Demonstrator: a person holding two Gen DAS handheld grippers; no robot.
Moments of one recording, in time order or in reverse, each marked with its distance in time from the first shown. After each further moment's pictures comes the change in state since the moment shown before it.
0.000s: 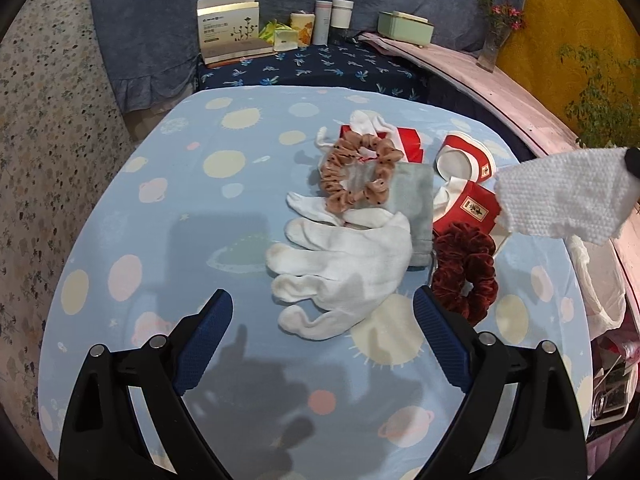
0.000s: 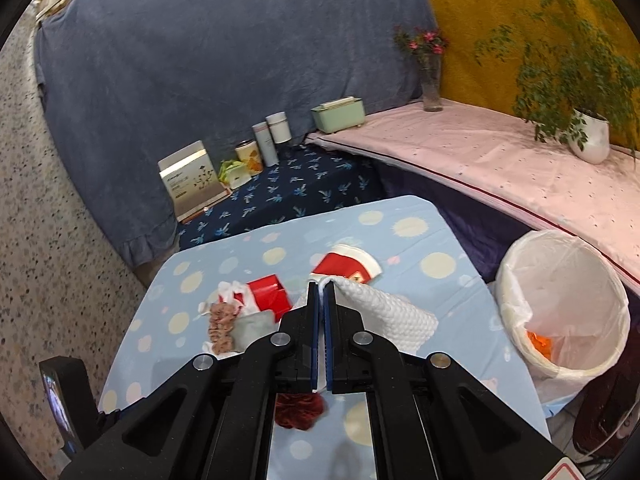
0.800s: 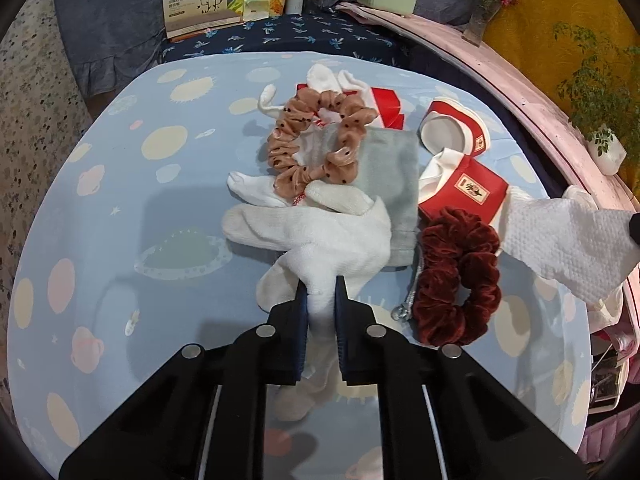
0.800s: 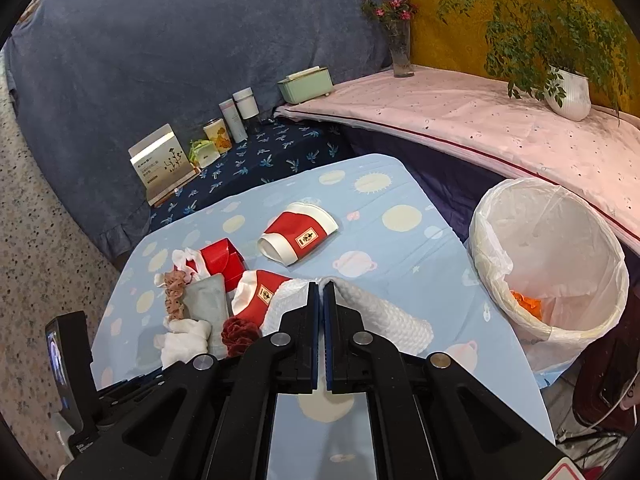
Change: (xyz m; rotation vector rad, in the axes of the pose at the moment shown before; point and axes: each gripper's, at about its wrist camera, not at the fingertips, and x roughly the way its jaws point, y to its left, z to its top) left arm 0.045 -0.020 0.005 0.025 0.086 -0.077; right arm 0.017 -0.037 -0.034 0.060 0.079 -0.048
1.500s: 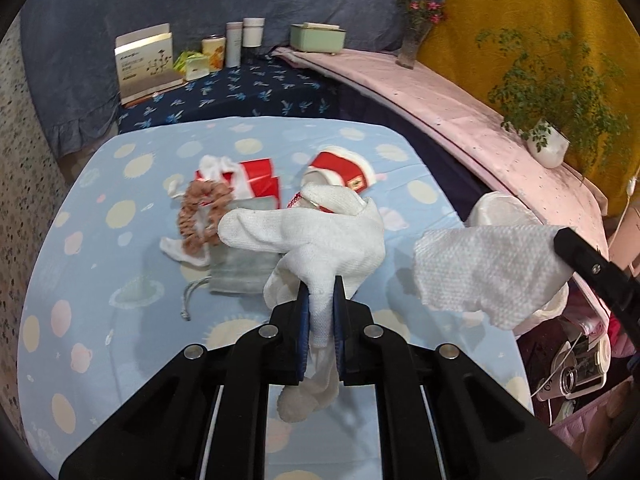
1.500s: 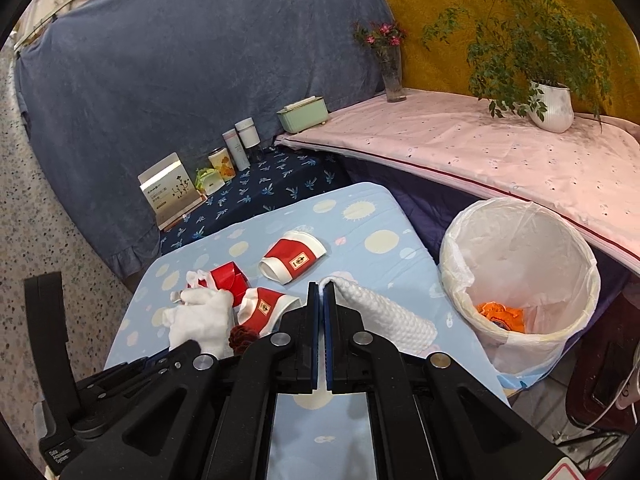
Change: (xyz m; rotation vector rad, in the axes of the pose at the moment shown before) left arm -0.074 -0.091 0.006 0.127 -0.124 -0.113; right arm -0.057 -0.029 0.005 0.029 -0.083 0.017
